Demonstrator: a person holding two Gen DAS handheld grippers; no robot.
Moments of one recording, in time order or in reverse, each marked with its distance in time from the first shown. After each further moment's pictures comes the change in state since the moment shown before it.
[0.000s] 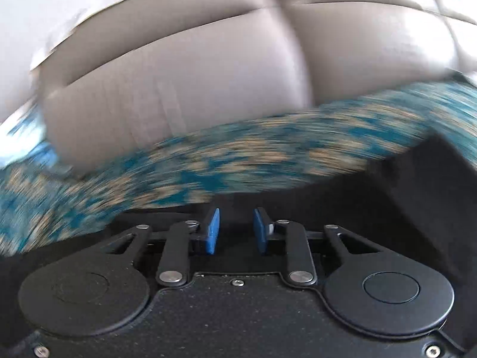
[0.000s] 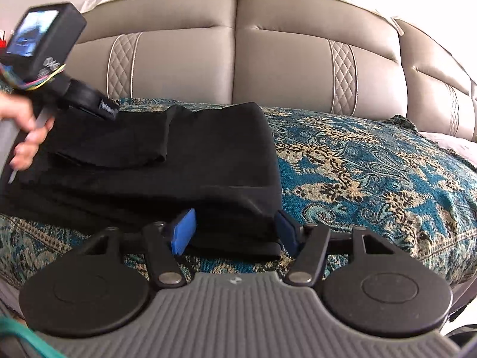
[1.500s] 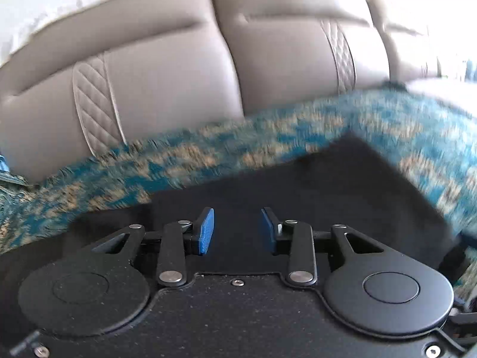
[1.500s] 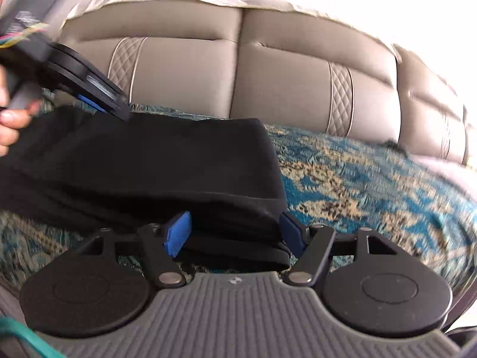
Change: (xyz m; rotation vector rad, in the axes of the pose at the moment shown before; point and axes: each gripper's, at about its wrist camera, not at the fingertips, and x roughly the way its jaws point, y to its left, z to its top) left arm -0.029 0.001 -0.017 0.099 -0.033 -0.310; right arm 0.000 0.027 -0.002 -0.113 -0.071 -0.079
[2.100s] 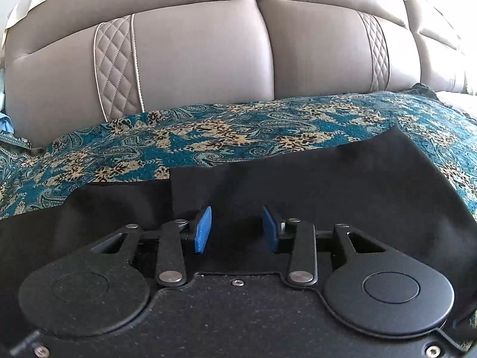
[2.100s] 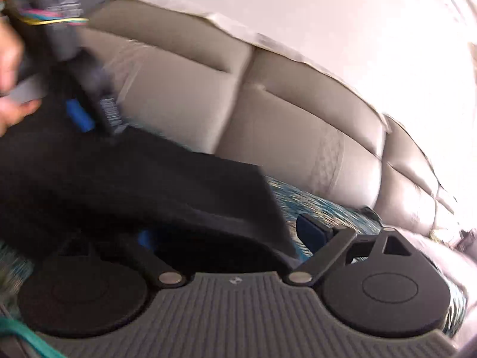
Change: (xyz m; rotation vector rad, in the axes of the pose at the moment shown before) left arm 0.027 0.031 -0.006 -0.122 0.040 0.034; right arm 0.040 0.042 0.010 -0.156 -0.163 -0.201
